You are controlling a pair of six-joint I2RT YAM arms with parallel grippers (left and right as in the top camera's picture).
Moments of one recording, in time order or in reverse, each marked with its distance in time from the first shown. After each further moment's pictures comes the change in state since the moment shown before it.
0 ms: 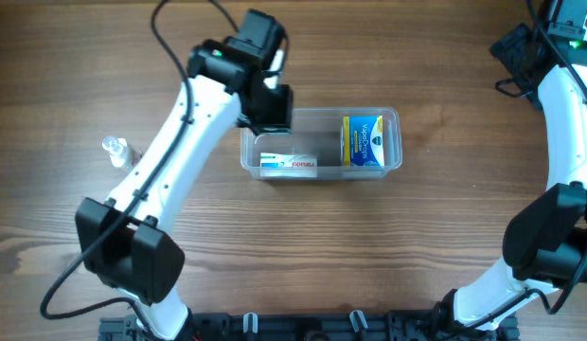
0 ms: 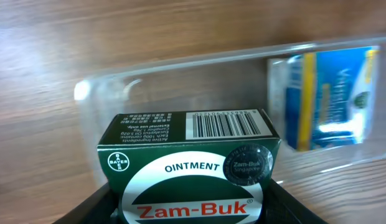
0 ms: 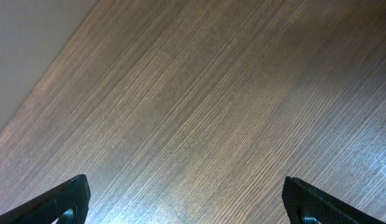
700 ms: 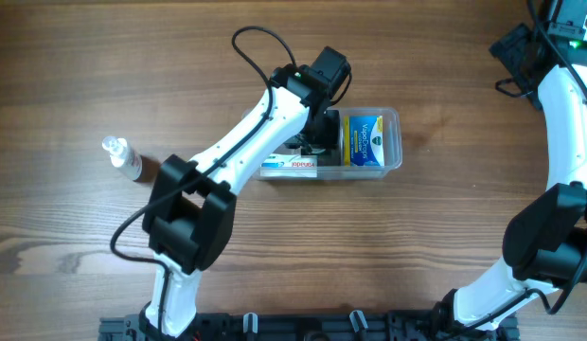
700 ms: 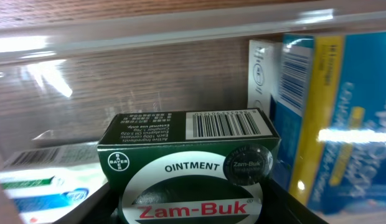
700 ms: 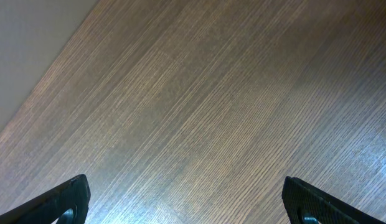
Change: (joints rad) left arm -0.172 0.254 0.002 0.132 -0.005 -0.190; right arm 0.000 0.000 0.000 0.000 0.000 0.000
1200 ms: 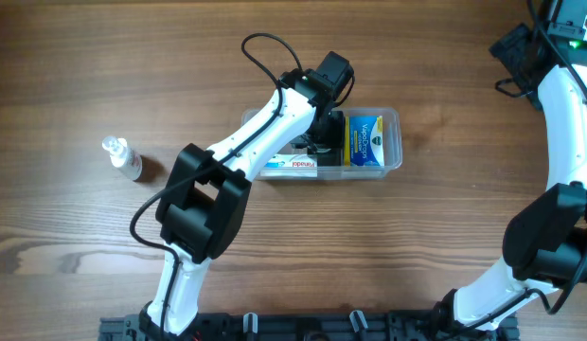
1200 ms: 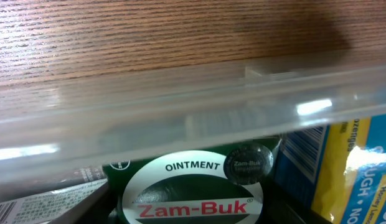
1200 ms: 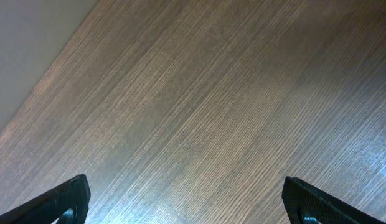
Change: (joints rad) left arm 0.000 0.081 0.005 0.093 0.021 -0.003; right arm 0.000 0.000 0.000 0.000 0.000 0.000
